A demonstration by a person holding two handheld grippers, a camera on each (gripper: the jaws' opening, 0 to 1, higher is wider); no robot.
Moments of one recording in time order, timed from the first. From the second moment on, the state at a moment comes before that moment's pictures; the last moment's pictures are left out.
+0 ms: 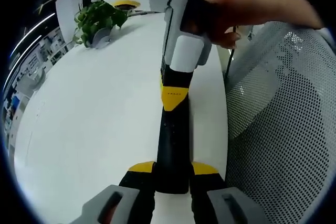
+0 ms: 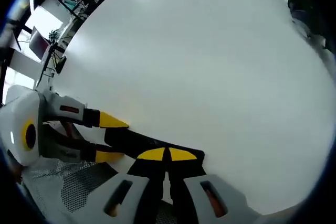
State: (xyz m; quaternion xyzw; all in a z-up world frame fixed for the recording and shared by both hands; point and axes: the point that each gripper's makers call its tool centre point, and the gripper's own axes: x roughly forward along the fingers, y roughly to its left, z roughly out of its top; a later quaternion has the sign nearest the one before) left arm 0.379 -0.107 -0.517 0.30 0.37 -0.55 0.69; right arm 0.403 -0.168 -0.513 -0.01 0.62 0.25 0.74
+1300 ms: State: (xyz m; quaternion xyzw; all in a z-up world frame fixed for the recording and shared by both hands) left arm 0.379 -0.108 -0.517 0.29 0.37 -0.54 0.69; right arm 0.407 -0.168 -0.512 0.00 0.61 0.27 0.74
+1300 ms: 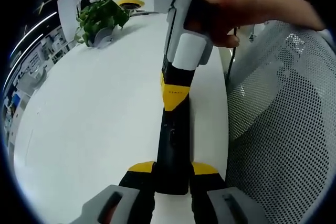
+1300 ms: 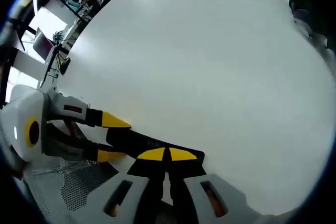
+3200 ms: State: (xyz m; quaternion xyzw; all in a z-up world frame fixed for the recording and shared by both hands) left arm 0.380 -0.111 -0.517 0.28 0.36 -0.55 0.70; right arm 0.391 -0.161 -0.511 0.05 0.64 0.25 0.73
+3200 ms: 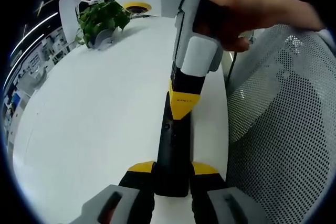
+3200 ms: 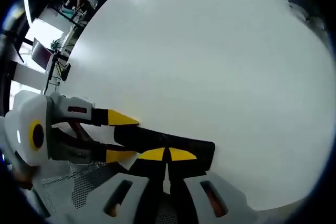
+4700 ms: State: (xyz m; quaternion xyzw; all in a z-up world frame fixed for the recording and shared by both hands) left arm 0.381 -0.112 -0.517 0.27 0.36 -0.55 0.70; right arm 0.378 -0.172 -0.512 0.05 0.67 0.24 0.70
